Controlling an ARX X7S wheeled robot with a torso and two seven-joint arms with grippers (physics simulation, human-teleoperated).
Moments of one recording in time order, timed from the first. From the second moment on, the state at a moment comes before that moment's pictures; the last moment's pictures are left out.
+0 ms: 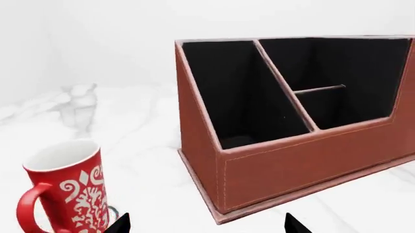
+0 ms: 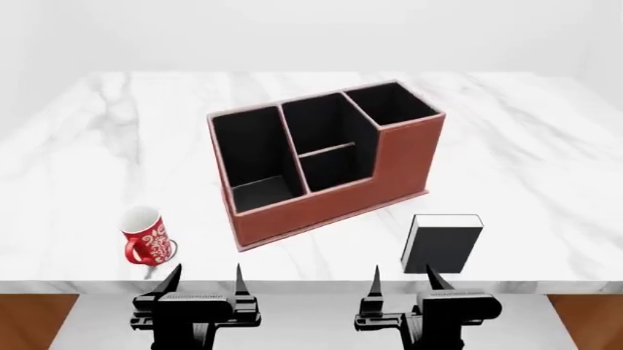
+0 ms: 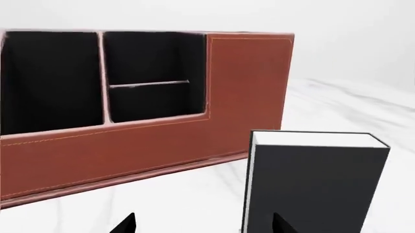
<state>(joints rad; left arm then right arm) 0.00 -0.07 0.07 -0.02 -0.05 0.03 -0.09 0.01 0.07 -0.09 0.02 0.06 0.00 0.07</state>
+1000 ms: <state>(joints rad) -0.16 -0.19 0.06 0.44 -0.17 -0.57 -0.19 0.21 0.18 -0.11 -0.39 0.18 0.53 0.16</state>
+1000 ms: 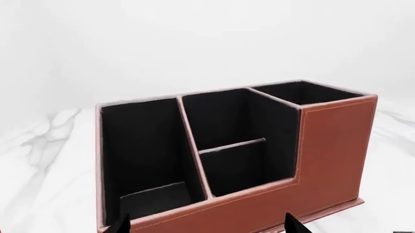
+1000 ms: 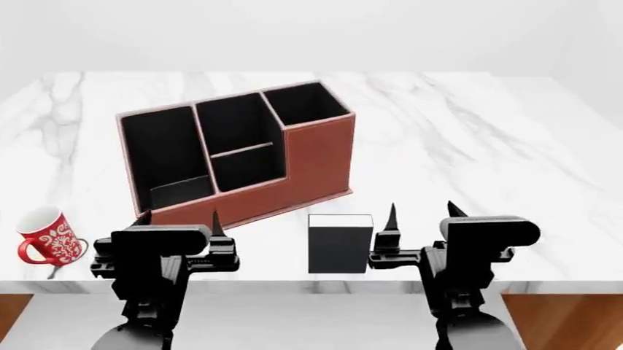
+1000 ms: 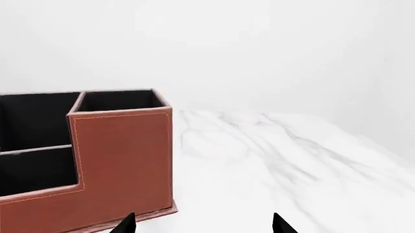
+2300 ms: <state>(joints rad) -0.20 -0.25 0.06 0.54 -0.21 -0.71 -0.23 0.39 0.22 0.00 -0.28 0.18 0.56 0.28</state>
